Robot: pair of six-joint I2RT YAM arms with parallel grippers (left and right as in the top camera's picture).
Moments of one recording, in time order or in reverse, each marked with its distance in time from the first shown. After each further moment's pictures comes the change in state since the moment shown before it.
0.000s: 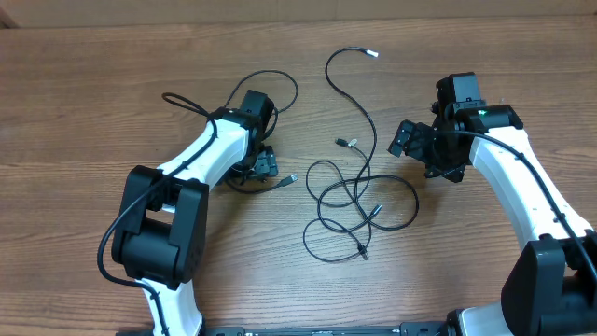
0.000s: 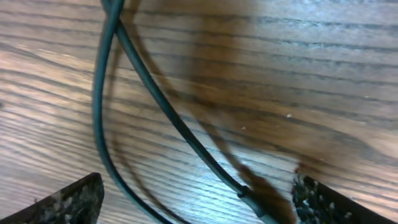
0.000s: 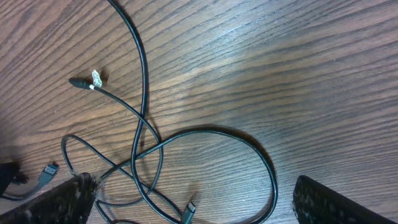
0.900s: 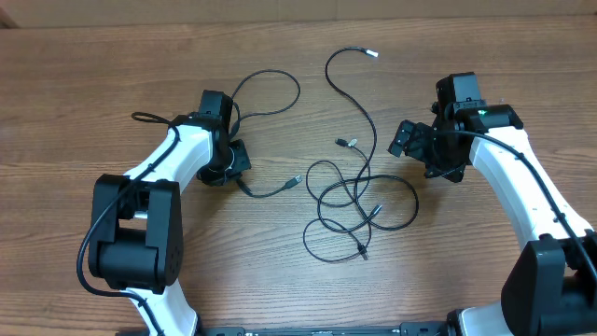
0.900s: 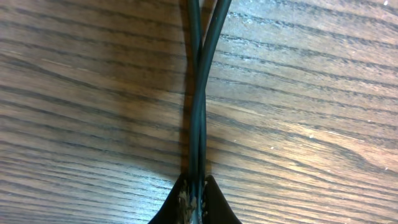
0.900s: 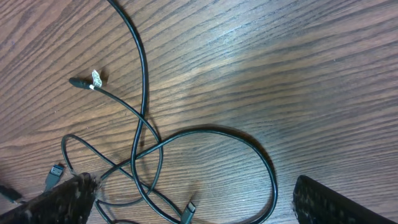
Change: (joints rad) left arm 0.159 -0.054 -0.105 0.132 0.244 0.068; right arm 0.000 0.000 0.000 0.000 0.000 0.000
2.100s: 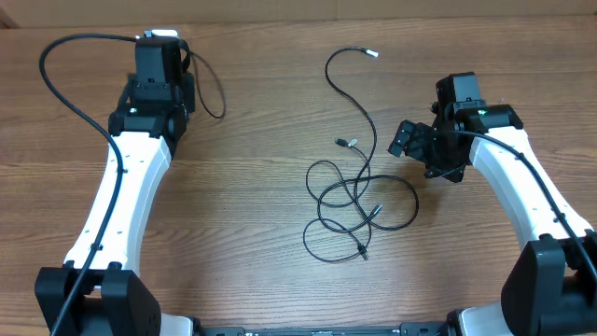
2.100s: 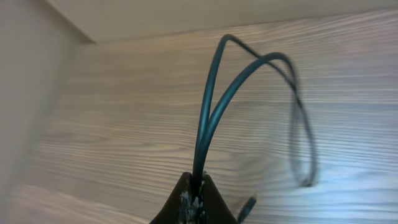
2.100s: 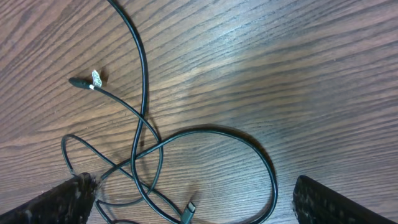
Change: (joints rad) left arm 0.098 -0.329 0.148 0.249 -0.515 0.558; right arm 0.000 0.000 0.000 0.000 0.000 0.000
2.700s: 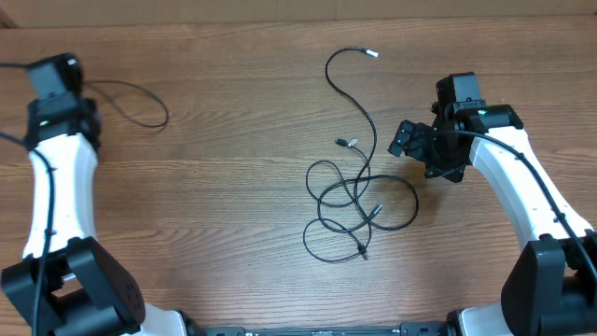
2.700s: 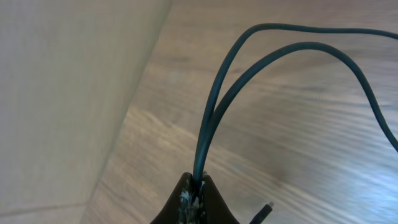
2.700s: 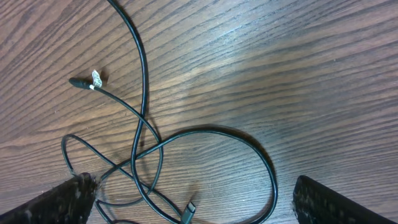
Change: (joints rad) left arm 0.417 0.077 0.000 -0.008 -0.045 0.185; right arm 0.000 0.000 0.000 0.001 0.000 0.000
